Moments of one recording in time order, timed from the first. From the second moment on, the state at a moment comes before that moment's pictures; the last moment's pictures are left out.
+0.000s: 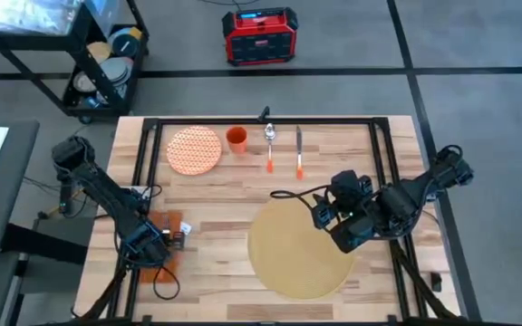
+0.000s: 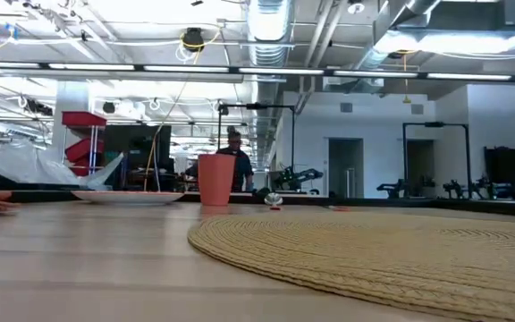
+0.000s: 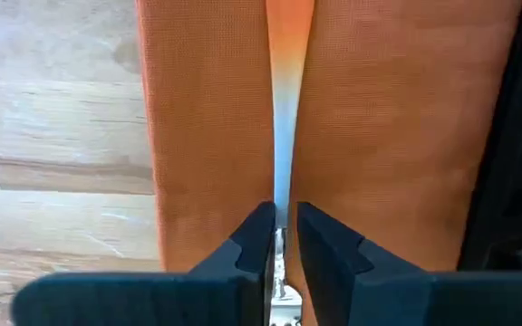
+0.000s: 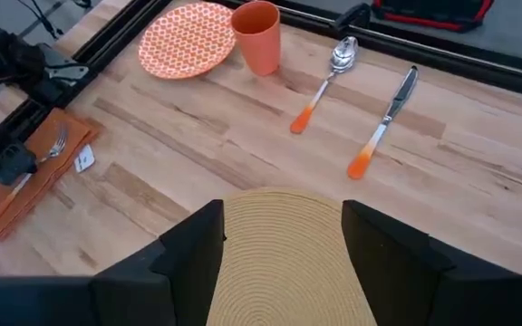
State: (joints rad) left arm -0.84 1.24 0.58 -0.88 -0.01 0.66; right arm 0.54 1.55 1.74 -1.48 0.81 1.48
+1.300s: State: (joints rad) left arm 0.22 1.09 0.90 -0.72 -0.42 -0.95; right arm 0.10 1.56 1.63 -1.56 0.89 1.32
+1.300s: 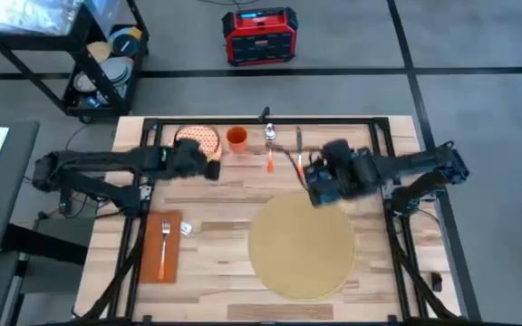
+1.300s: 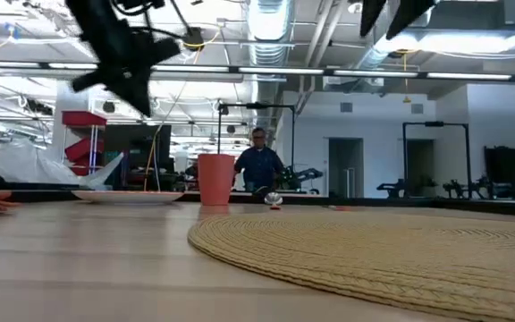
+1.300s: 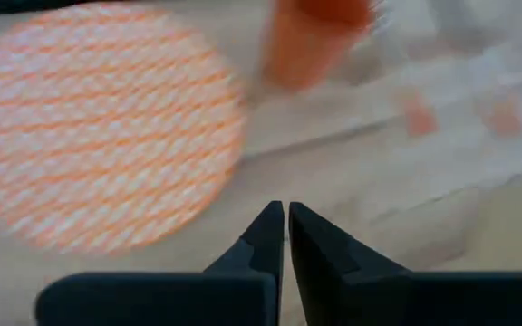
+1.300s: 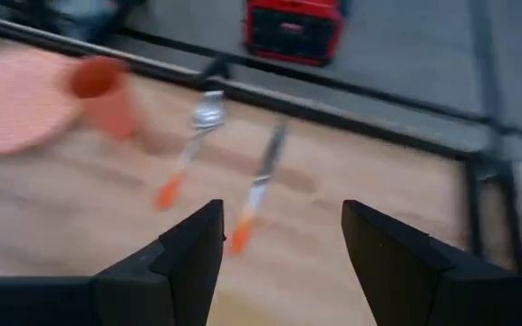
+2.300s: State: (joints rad) left arm 0.61 1.22 0.90 -0.61 -0.01 -0.67; right arm -0.55 1.83 1.24 -0.60 0.18 0.72
